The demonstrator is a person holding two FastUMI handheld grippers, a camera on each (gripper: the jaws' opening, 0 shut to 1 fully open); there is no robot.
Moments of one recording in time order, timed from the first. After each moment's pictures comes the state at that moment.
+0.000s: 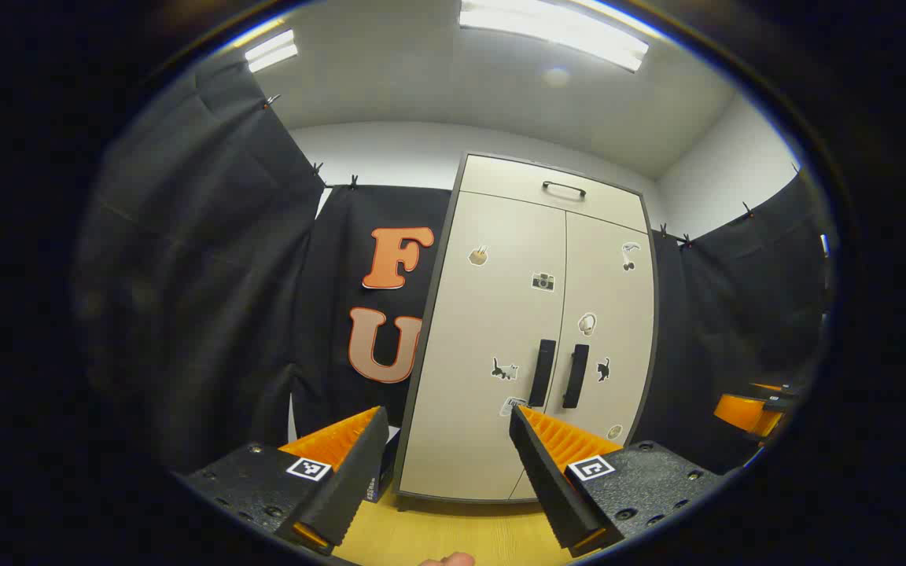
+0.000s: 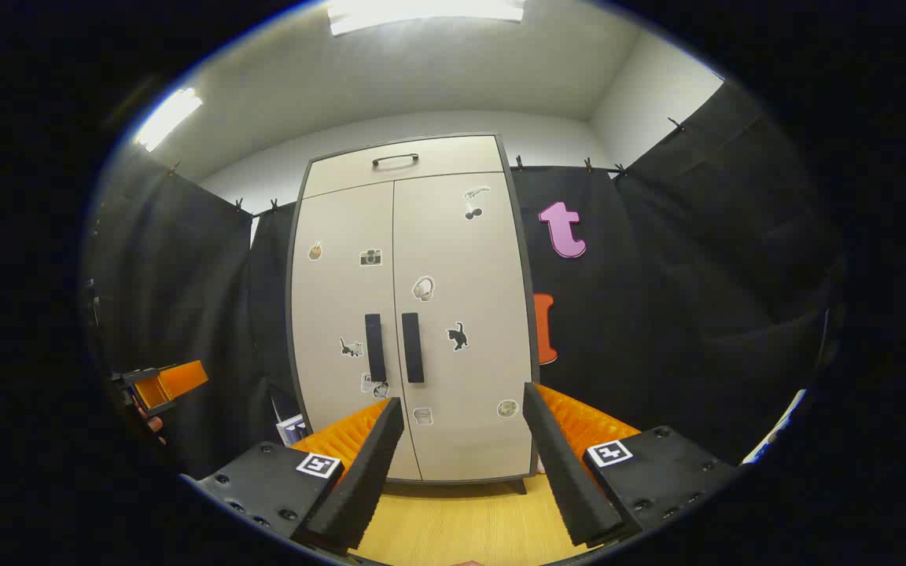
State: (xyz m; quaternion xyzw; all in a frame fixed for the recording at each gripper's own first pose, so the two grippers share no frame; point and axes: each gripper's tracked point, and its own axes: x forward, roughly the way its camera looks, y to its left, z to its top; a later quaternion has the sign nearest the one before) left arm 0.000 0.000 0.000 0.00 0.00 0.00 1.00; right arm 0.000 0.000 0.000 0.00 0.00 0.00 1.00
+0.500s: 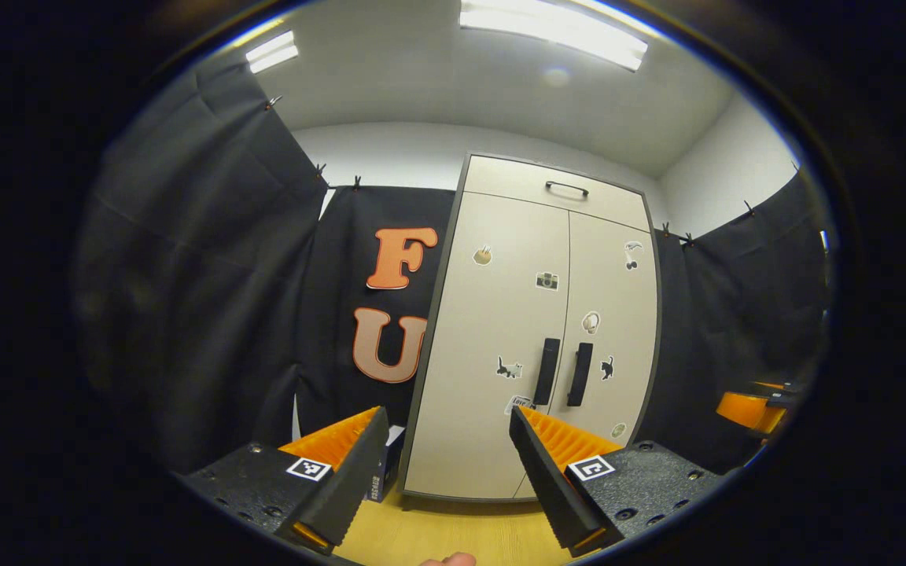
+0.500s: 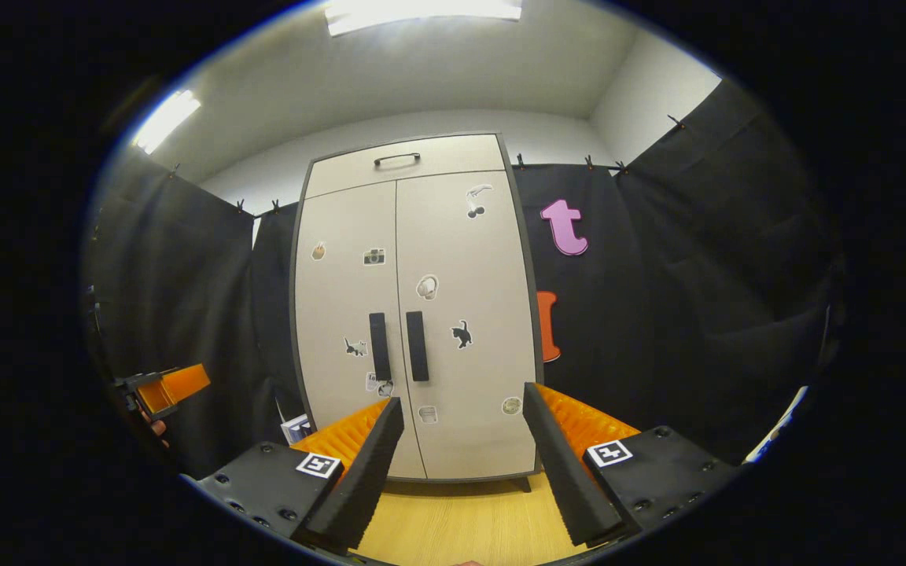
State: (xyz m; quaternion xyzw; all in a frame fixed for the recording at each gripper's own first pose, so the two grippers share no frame) left arm -0.006 0.005 0.000 0.00 0.00 0.01 1.00; right arm -0.005 0.005 0.001 0.00 0.00 0.00 1.00
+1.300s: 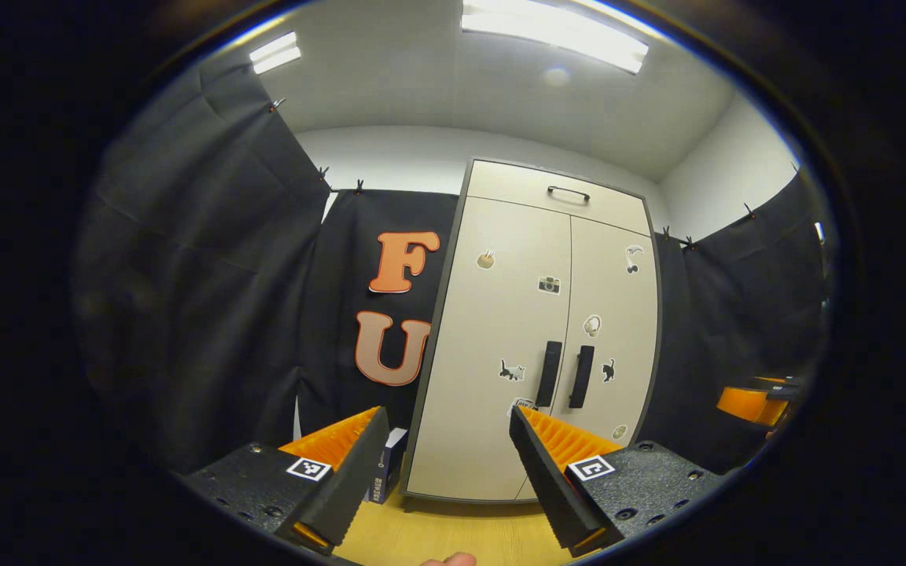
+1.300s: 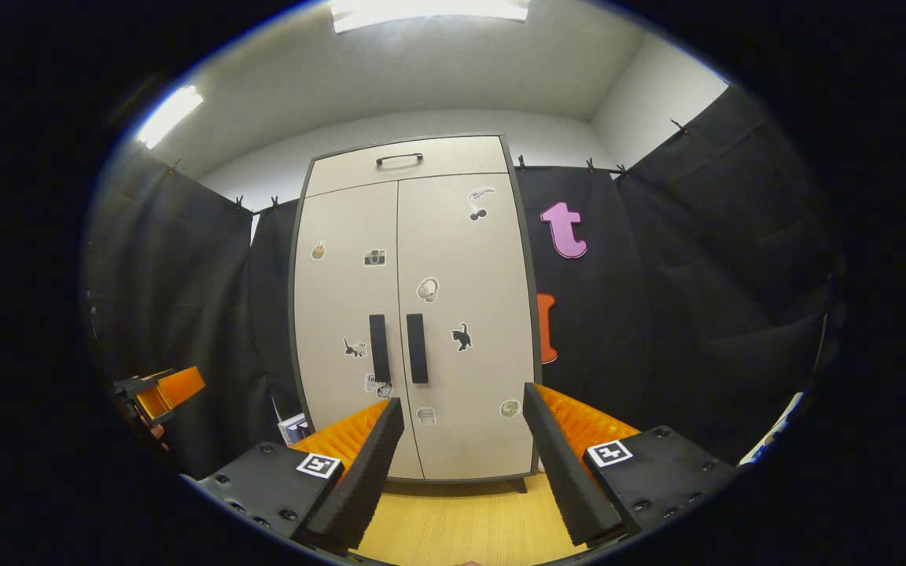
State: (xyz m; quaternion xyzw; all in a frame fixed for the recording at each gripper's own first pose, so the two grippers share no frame) left arm -0.011 0.011 0.000 0.00 -0.01 0.00 1.00; right arm 0.002 0.012 0.008 -0.01 0.00 0.00 1.00
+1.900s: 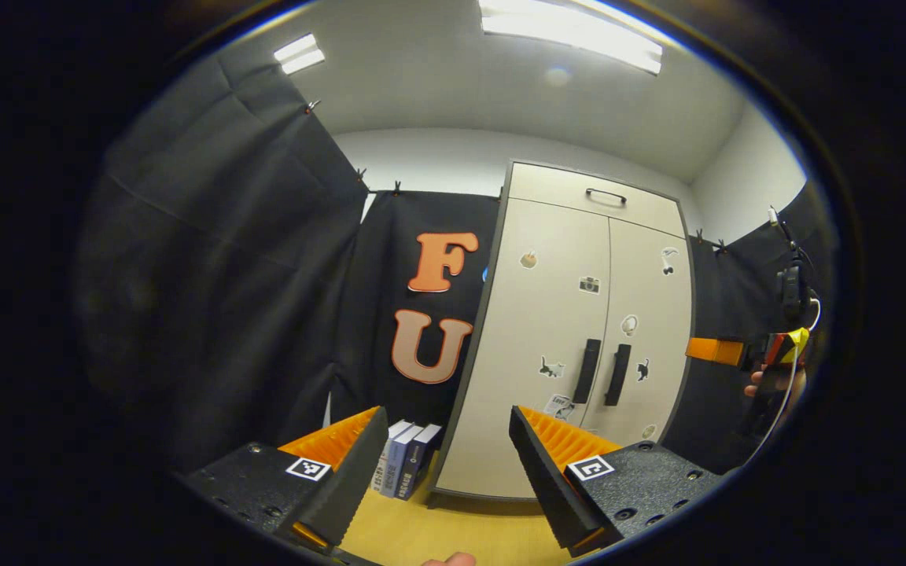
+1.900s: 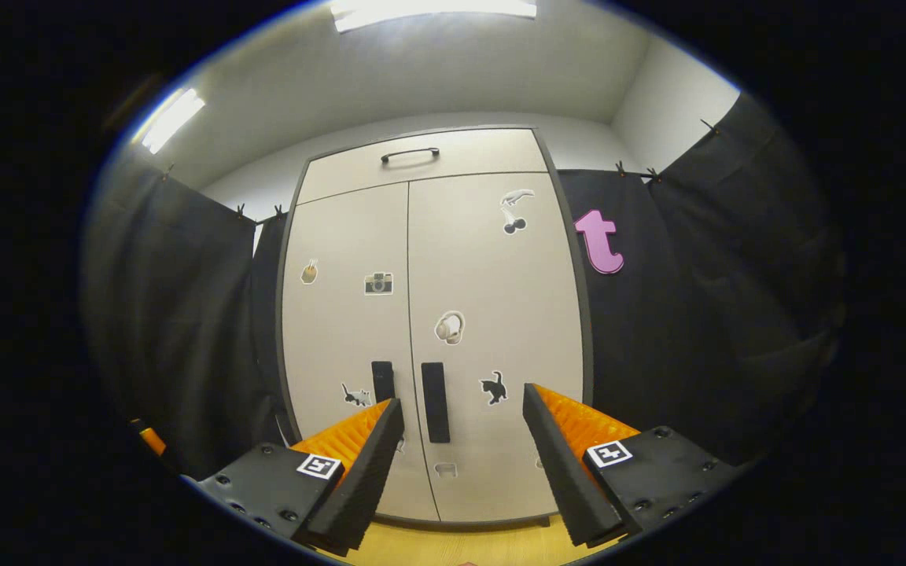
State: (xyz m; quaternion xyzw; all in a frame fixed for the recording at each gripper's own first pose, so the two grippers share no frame) left arm -0.035 0.066 -0.006 -0.01 -0.02 0.09 1.00; right arm 0.160 0.050 0.050 -0.01 -0.01 0.03 1.00
